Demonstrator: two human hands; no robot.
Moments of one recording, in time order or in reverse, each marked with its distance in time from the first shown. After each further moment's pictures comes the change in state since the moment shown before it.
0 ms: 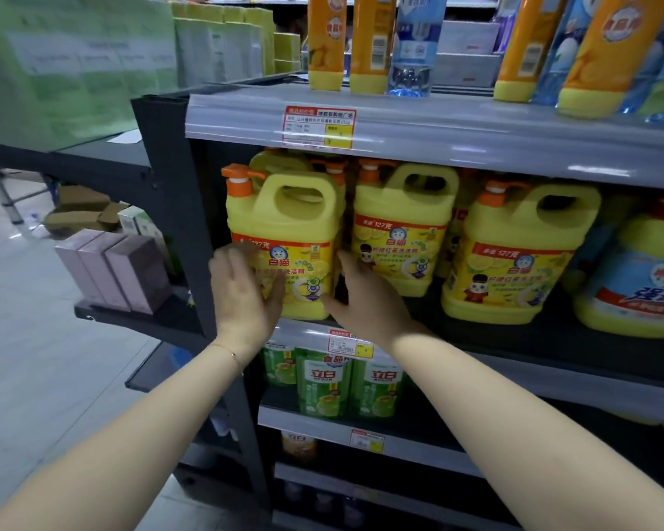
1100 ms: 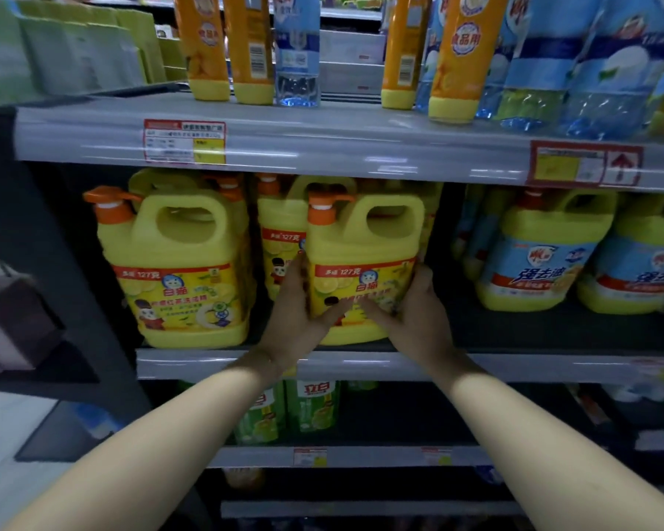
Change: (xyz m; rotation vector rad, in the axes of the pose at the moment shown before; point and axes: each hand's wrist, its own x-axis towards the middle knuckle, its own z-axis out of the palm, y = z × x) left_hand -0.023 0.122 0.104 -0.604 -0.511 -0.024; right_hand -0.081 0.111 -0.072 0.090 0.366 0.421
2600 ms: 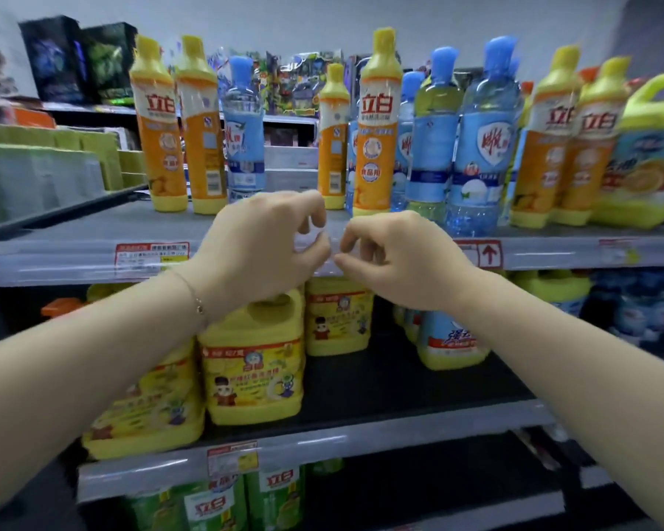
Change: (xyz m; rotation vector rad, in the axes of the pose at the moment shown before) left_hand 0.064 0.220 -0.090 0.683 -0.003 0.697; right_hand 0.044 -0.165 -0.173 -0.408 -0.050 -0.547
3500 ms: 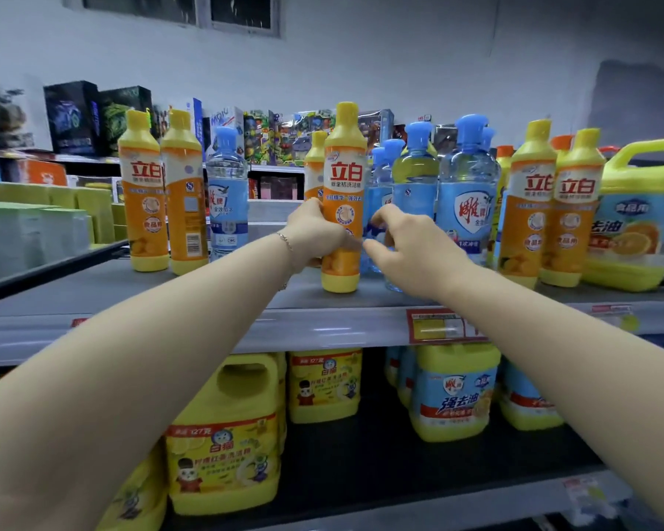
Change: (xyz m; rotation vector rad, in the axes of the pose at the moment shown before) left_hand 0.147 -0.004 0.067 -0.821 -0.192 -0.753; right_hand 0.056 0.067 -0.034 -0.023 0.045 0.302
